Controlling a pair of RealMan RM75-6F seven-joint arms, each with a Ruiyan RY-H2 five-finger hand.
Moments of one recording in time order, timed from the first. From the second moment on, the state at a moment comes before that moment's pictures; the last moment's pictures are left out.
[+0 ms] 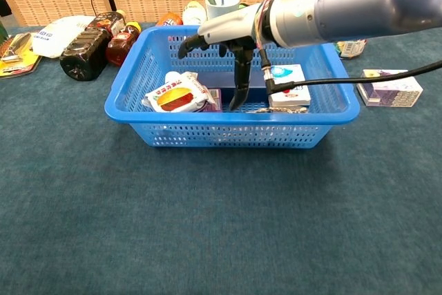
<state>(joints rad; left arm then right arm) -0.11 -1.02 -0.09 -1.72 1.29 1.37 0.05 1.24 -1.49 0.22 -1.47 -0.71 0.56 -0.49</state>
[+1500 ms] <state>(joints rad) -0.11 -1.02 -0.09 -1.71 1.28 1.36 0.04 1.24 -1.66 0.19 -1.29 -1.00 0.69 -0.31</state>
